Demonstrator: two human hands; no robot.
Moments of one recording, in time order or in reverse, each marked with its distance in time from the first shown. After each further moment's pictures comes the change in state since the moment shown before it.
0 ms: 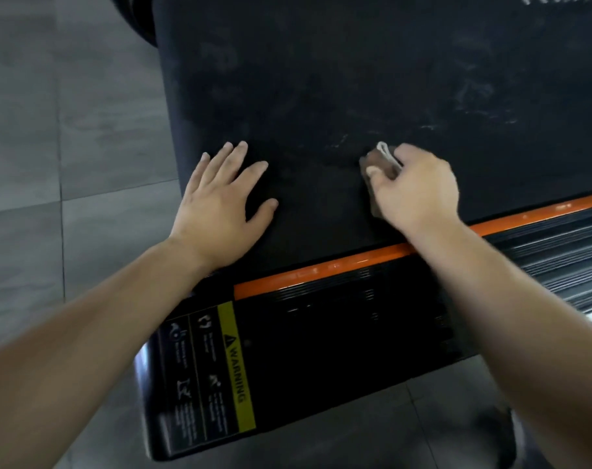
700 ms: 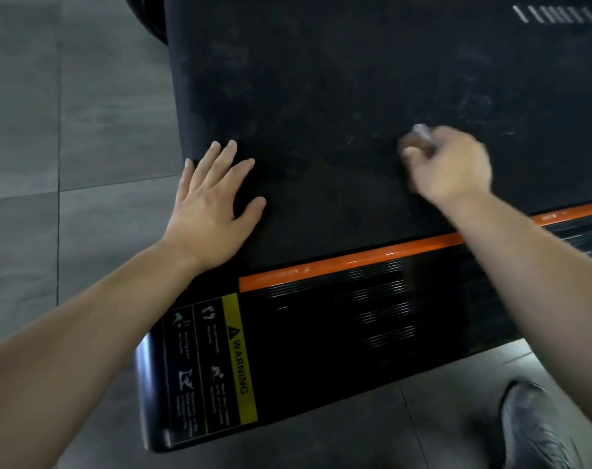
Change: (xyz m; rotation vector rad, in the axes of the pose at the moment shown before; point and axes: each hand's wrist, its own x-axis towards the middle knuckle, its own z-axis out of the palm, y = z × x) left_hand -0.015 -0.016 0.002 -0.156 0.017 -0.100; right_hand 0.045 0.040 -0.002 -0.097 0.059 0.026
